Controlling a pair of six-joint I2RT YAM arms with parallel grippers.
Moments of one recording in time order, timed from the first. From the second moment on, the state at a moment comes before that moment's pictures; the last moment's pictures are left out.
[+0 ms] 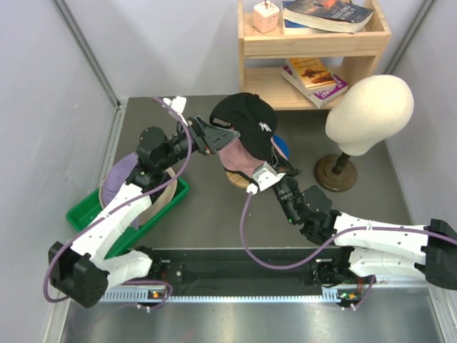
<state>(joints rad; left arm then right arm) -0.47 1.13 0.96 0.32 0.51 -0.91 1.14 1.04 0.59 0.77 0.69 -0.98</state>
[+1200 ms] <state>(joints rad) -0.50 1.26 0.89 0.73 0.52 -0.98 1.19 0.48 0.52 0.46 0.61 0.10</state>
